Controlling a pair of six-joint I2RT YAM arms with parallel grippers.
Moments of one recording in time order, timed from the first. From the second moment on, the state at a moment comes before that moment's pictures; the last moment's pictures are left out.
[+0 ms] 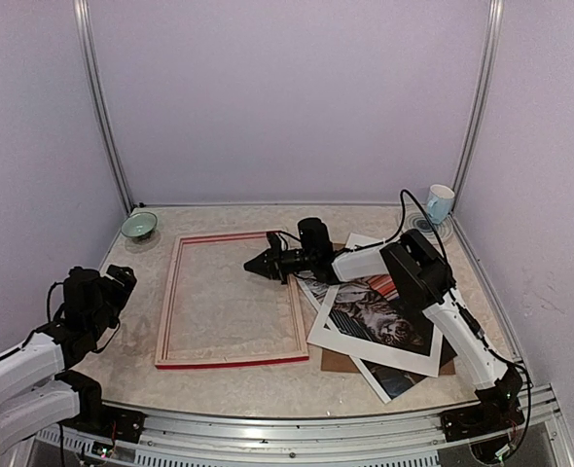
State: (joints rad) left arm -0.22 0.73 0.20 0.10 -0.32 -1.07; right arm 0.68 2.70 1.94 0.53 -0.86 1.33
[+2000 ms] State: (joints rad) left arm -0.23 0.73 0.20 0.10 -0.34 -1.07; right arm 0.67 2.42 1.67 0.27 -0.76 1.08
